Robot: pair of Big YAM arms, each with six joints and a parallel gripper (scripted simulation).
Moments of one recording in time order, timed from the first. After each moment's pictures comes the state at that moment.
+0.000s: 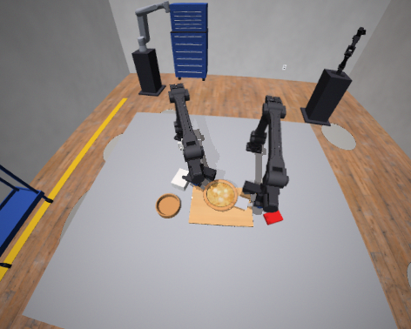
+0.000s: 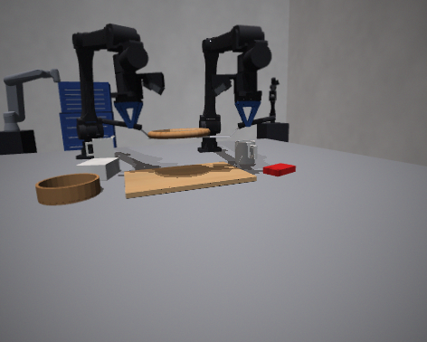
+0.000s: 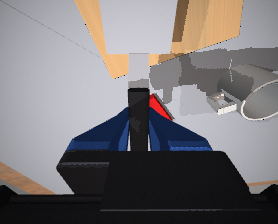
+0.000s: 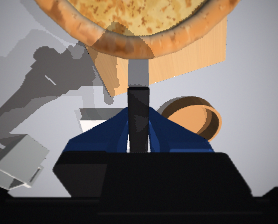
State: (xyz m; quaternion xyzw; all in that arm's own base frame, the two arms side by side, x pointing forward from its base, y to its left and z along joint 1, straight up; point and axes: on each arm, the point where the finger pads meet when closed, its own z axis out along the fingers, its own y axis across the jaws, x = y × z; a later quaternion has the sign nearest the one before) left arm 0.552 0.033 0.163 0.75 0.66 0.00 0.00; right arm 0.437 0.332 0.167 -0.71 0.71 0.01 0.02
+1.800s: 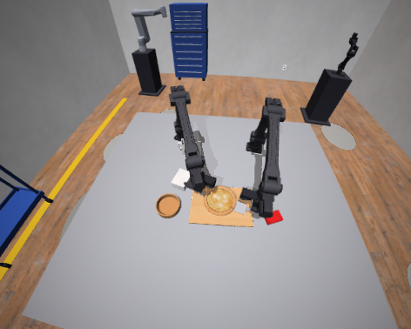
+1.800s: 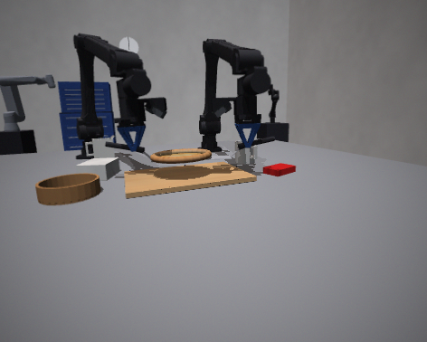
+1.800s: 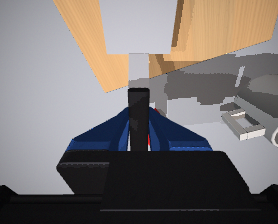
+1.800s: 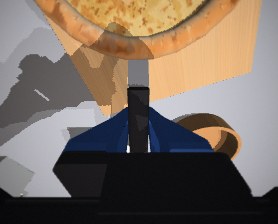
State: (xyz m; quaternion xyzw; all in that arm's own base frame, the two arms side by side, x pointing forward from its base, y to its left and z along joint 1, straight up) left arm 0.551 0.034 0.100 0.75 0.66 0.01 0.00; right arm 0.437 0.335 0.098 -0.71 0.71 0.01 0.02
